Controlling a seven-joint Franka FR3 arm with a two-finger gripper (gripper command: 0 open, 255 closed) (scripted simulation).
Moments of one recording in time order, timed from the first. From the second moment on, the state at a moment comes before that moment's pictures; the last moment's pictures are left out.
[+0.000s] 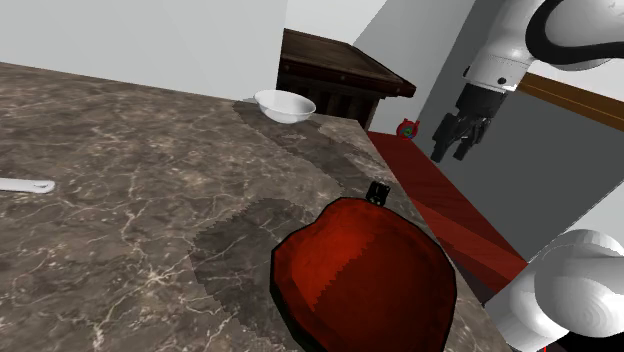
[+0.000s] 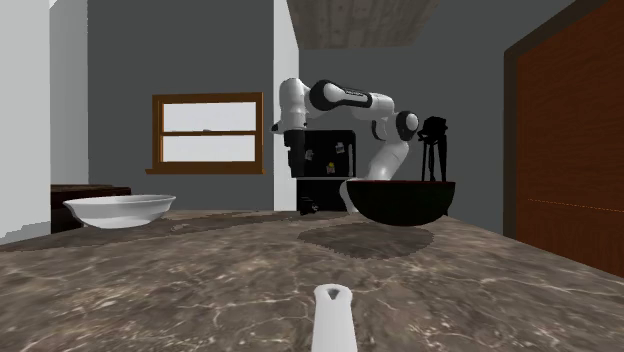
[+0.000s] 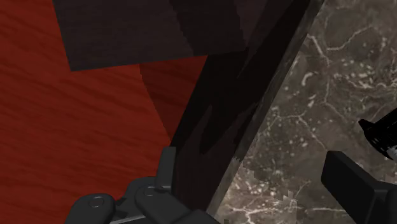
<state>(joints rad) -0.01 -0.78 0.00 -2.44 0.06 1.59 0.15</state>
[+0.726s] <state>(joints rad) 0.05 -0.69 0.23 -2.43 0.17 1.72 0.41</state>
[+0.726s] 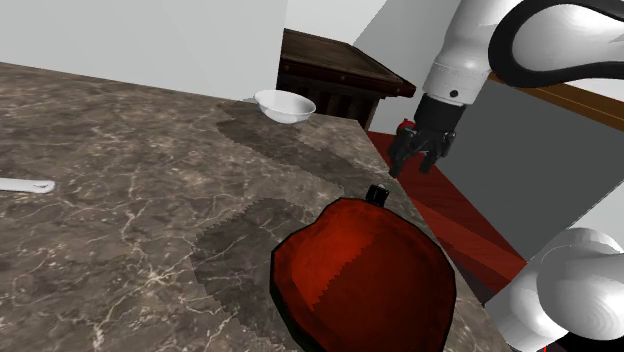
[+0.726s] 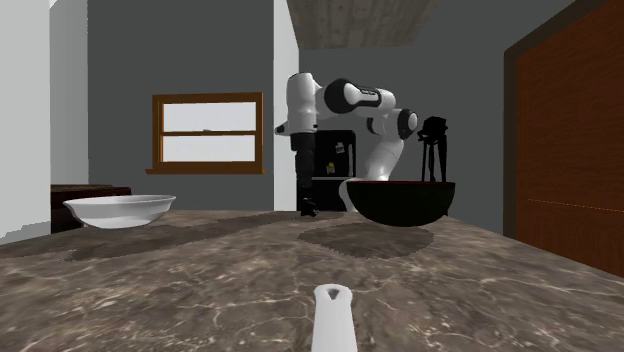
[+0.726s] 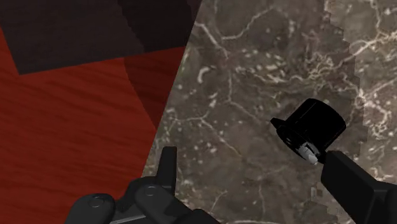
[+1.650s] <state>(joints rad) 0.07 -0.57 0.36 -2.47 0.21 1.89 0.55</state>
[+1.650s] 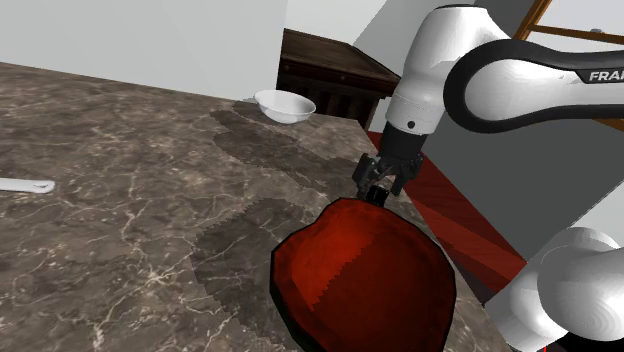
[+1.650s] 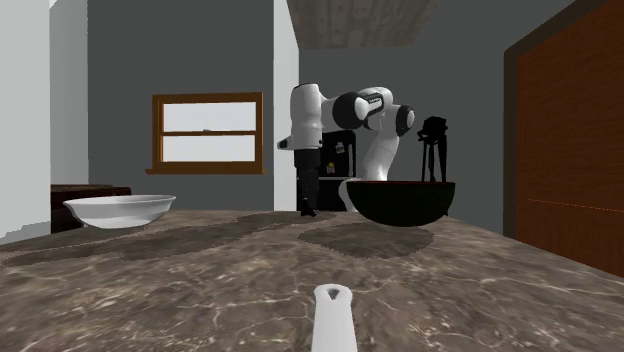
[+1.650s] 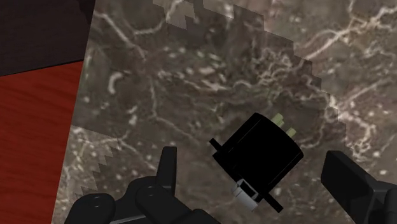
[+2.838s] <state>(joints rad) 0.07 -0.57 0.36 -2.45 0.21 1.86 0.55</state>
